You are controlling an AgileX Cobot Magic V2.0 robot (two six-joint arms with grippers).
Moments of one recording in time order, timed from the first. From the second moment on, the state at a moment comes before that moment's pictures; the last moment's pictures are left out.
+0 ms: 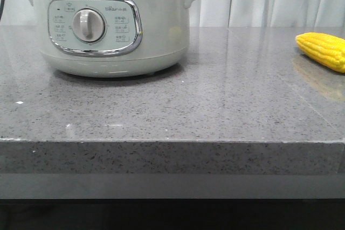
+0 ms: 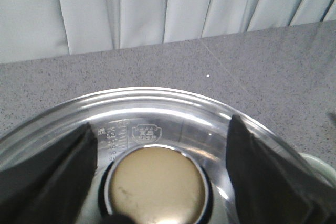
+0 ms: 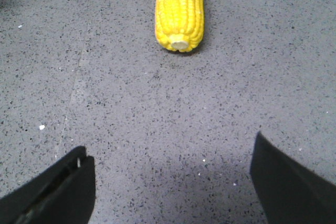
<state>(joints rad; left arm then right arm) -0.44 1.69 -1.46 -0.12 0.18 0.04 0.04 0.79 -0.69 -0.03 0.62 0.11</state>
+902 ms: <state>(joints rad) -0.44 1.72 -1.57 -0.12 0.28 0.04 0.04 0.79 -0.69 -0.03 0.62 0.11</state>
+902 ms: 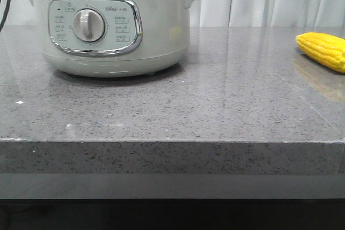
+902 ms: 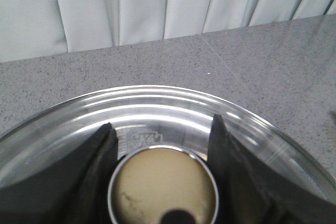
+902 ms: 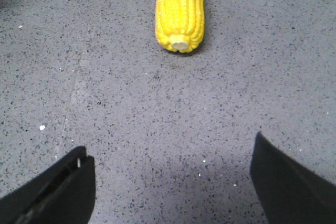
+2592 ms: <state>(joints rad) -0.44 0.52 -0.81 -0.06 0.55 0.04 0.04 0.85 -0.75 -0.03 0.62 0.11</state>
